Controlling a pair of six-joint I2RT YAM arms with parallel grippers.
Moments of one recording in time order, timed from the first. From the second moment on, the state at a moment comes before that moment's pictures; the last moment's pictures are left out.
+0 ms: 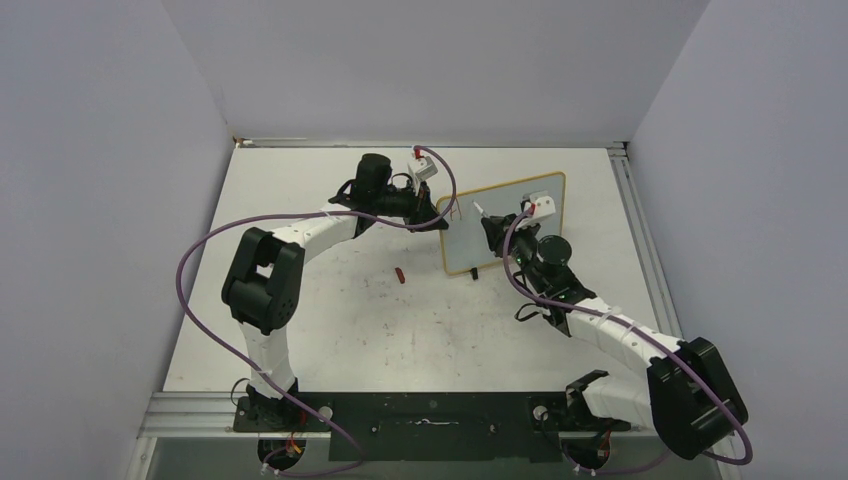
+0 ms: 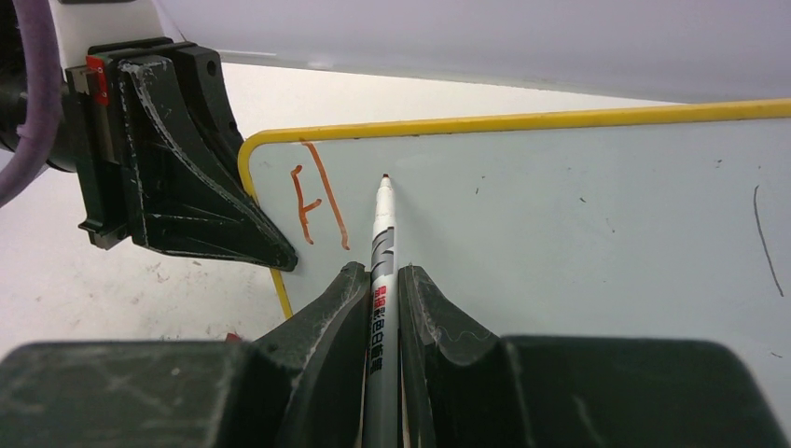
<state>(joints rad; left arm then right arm) -0.47 1.92 1.34 0.07 0.90 -0.04 0.48 1.16 0.49 0.65 0.02 0.21</state>
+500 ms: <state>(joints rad) -0.47 1.92 1.34 0.07 0.90 -0.05 0.48 1.21 0.49 0.68 0.00 0.21</state>
